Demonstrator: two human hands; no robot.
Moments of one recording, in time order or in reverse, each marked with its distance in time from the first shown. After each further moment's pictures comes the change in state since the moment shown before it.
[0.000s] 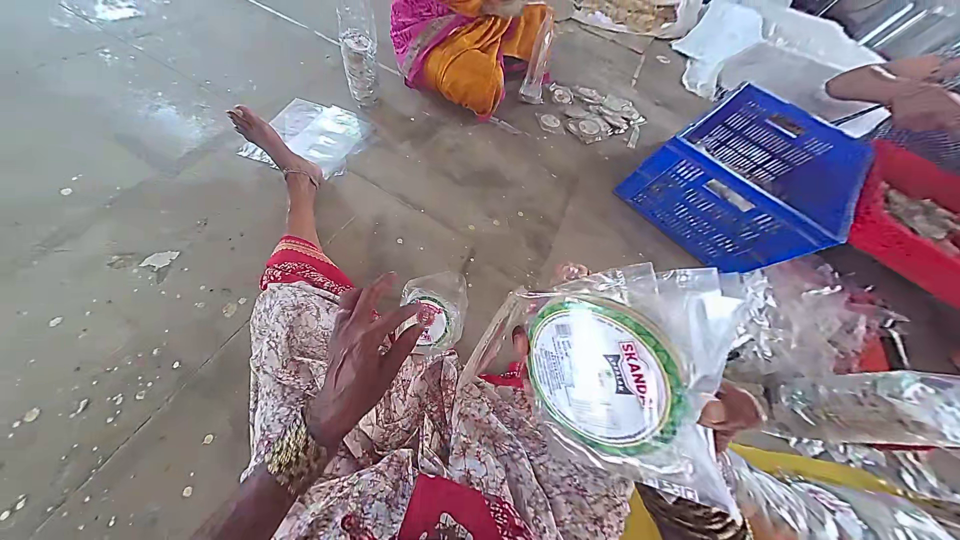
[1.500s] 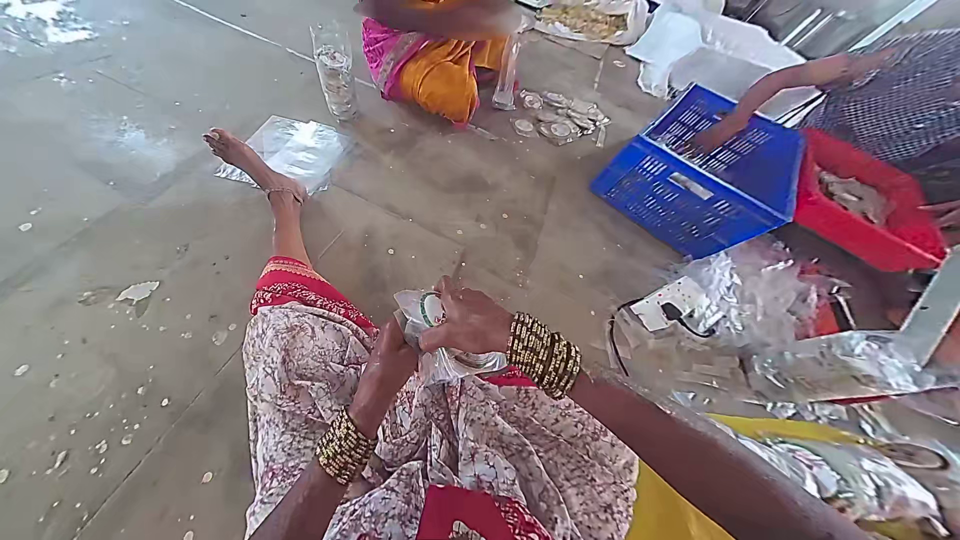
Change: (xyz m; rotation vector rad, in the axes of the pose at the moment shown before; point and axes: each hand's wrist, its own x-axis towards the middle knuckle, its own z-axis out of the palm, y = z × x) left_hand 0.009 0.005 0.031 -0.823 -0.235 -0.638; right_hand 0.109 0.116 0.018 -1.394 -0.462 1.358
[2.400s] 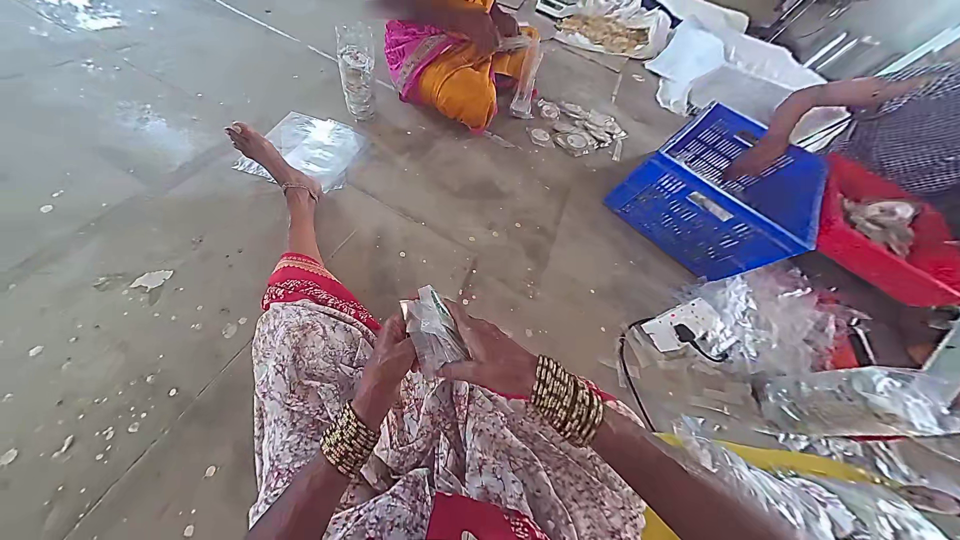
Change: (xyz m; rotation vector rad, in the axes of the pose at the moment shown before) left_hand 0.011 -0.003 -0.013 -0.268 0.049 -0.085; right_hand 0.001 0.029 0.036 0.228 0.053 -0.288
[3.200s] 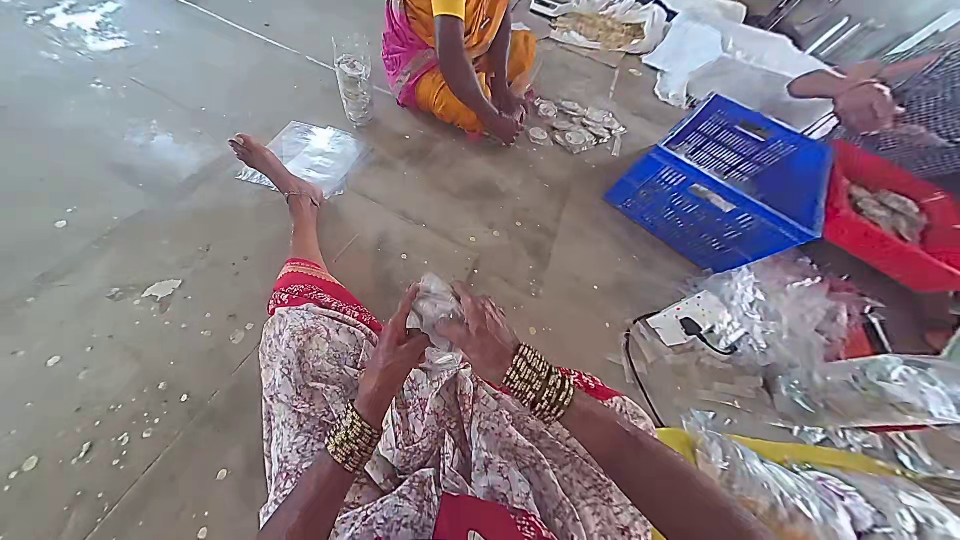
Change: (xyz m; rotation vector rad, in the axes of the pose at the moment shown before) left_hand 0.009 -0.004 -0.007 0.142 -0.121 0.082; right_hand 0.017 -0.008 0.003 -0.137 0.327 0.166
